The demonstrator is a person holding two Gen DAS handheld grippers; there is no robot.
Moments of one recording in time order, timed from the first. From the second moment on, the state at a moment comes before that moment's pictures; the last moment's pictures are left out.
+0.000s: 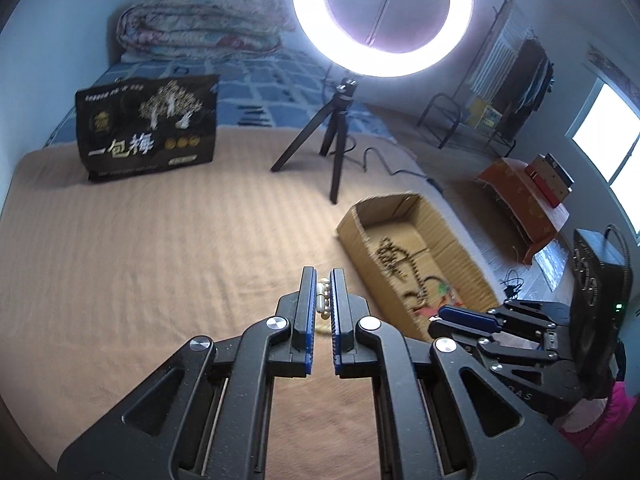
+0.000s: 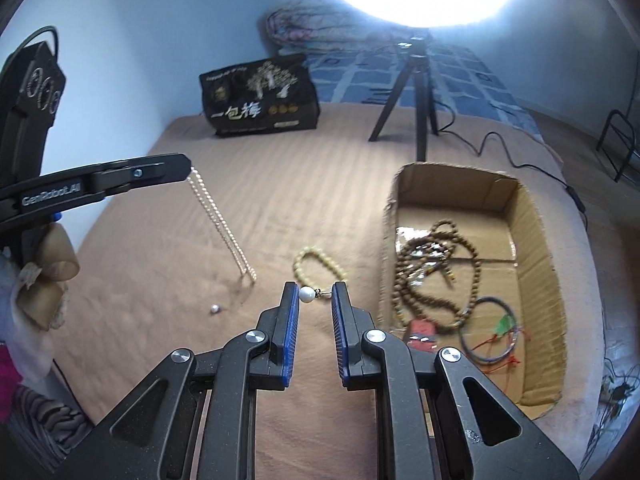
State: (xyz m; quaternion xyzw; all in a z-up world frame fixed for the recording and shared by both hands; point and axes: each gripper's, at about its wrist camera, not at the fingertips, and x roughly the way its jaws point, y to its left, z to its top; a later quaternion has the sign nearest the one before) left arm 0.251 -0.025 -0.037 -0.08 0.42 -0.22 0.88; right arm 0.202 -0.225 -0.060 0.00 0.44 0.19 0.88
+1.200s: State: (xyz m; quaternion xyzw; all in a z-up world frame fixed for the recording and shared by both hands) left arm 0.280 -0.171 0.020 -0.06 0.37 -0.31 0.87; right arm 0.214 -0.349 -0.070 0.05 0.46 0.10 0.88
